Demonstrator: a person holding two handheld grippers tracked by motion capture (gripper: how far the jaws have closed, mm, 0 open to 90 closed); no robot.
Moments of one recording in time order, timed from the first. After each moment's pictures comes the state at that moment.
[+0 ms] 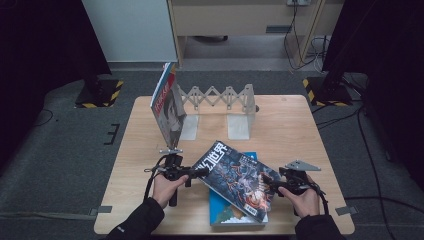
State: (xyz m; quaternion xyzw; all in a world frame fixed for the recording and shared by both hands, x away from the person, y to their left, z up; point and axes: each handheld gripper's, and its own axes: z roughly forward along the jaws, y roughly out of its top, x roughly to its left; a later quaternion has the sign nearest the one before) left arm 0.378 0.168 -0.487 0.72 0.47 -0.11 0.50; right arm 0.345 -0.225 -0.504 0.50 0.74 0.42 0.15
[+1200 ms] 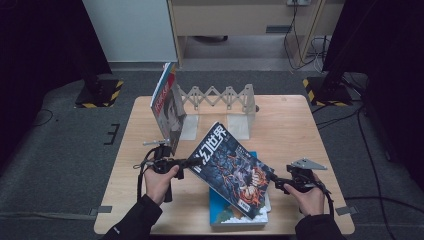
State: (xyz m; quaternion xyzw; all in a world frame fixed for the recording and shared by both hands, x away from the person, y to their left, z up) left arm 0.369 0.187 -0.427 0.66 0.49 -0.12 0.55; right arm 0.350 -0.243 -0.503 0.51 0.73 0.41 0.18
